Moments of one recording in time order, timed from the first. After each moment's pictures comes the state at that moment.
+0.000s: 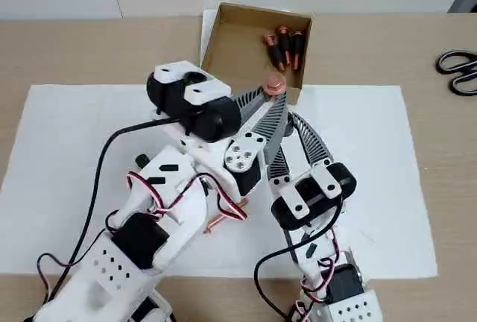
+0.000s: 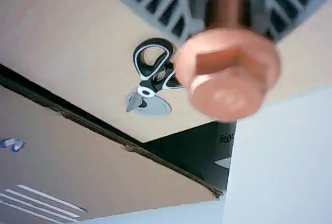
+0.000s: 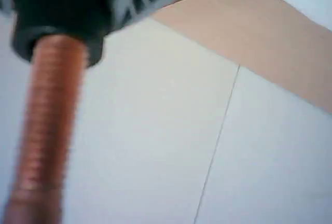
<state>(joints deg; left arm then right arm) 38.0 -51.7 43.1 21.7 15.5 -21.8 -102.5 96.1 1.6 11.6</state>
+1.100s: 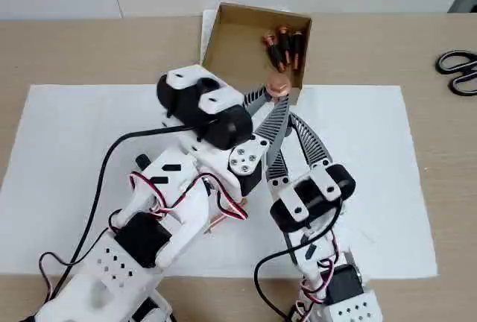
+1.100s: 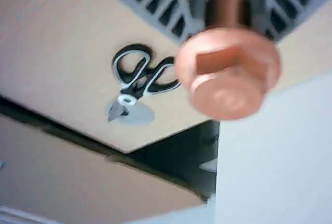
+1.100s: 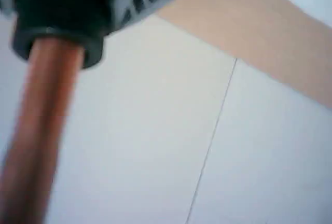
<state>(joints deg) 38.1 -51.6 43.9 22.6 10.5 -22.1 -102.7 96.1 1.6 11.6</state>
